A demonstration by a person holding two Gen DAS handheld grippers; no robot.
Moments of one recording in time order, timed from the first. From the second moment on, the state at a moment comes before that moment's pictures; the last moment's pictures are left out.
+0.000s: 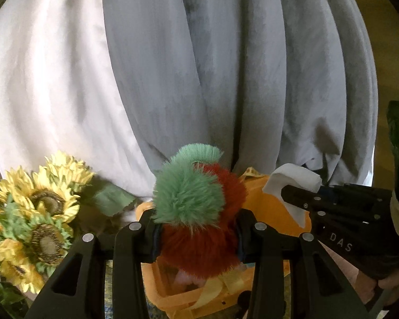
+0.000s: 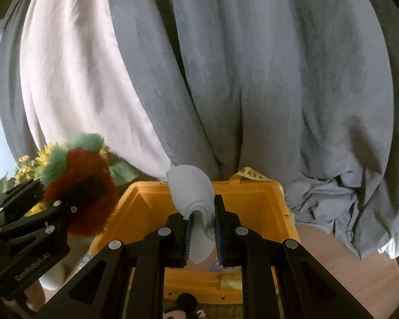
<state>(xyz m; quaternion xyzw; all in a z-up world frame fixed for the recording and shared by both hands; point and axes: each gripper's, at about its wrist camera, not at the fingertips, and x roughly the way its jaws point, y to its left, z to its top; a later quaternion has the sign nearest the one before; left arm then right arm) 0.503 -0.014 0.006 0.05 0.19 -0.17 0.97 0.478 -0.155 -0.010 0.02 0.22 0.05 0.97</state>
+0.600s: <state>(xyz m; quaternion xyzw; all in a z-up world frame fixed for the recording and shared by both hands) 0.572 -0.035 -0.049 0.06 0.28 -0.18 0.94 0.545 -0.177 -0.066 0.05 0.31 0.04 0.95</state>
